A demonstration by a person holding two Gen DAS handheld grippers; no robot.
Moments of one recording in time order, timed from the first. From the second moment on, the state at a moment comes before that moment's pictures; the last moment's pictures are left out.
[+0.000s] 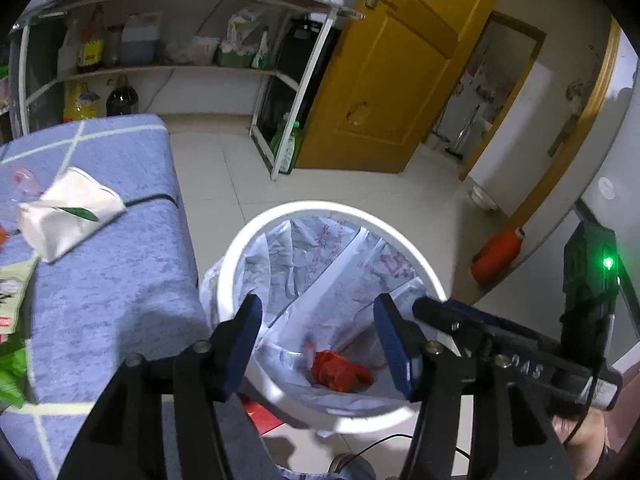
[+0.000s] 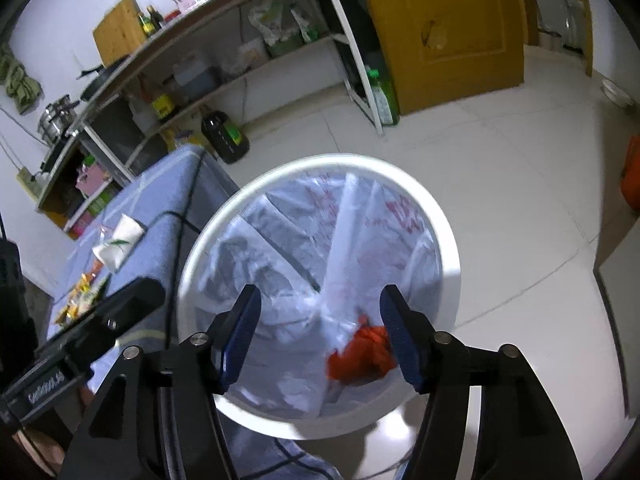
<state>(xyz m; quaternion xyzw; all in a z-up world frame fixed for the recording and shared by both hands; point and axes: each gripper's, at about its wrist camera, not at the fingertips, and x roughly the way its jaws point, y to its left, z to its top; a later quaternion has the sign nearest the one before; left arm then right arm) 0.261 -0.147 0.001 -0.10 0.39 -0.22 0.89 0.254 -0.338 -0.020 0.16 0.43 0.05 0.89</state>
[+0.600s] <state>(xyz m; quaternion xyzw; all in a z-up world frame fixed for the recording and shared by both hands) 0.160 0.045 0.037 -0.09 0.30 -0.01 0.95 0.235 -0.172 0.018 0.07 0.39 0.28 0.87</state>
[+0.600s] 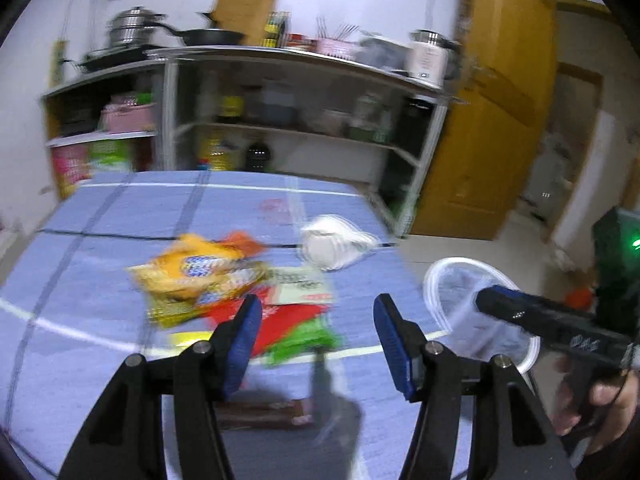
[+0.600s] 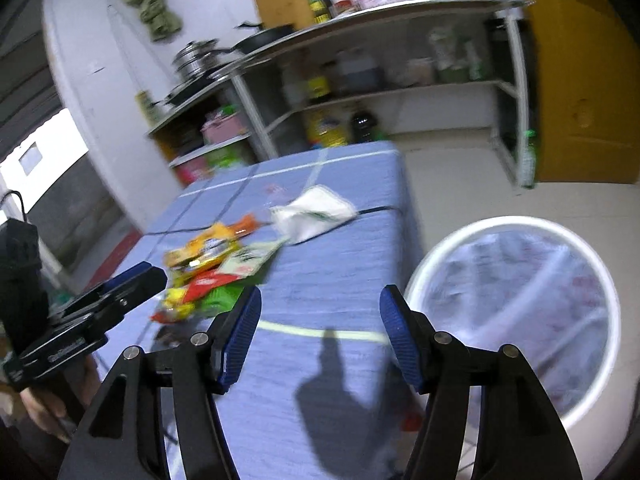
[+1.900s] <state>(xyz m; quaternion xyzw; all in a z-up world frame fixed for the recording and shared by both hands) 0.159 0.124 -0.028 -0.15 0.38 0.05 0.91 0.273 -0.020 -0.040 -0.06 0.47 0.33 0.82</state>
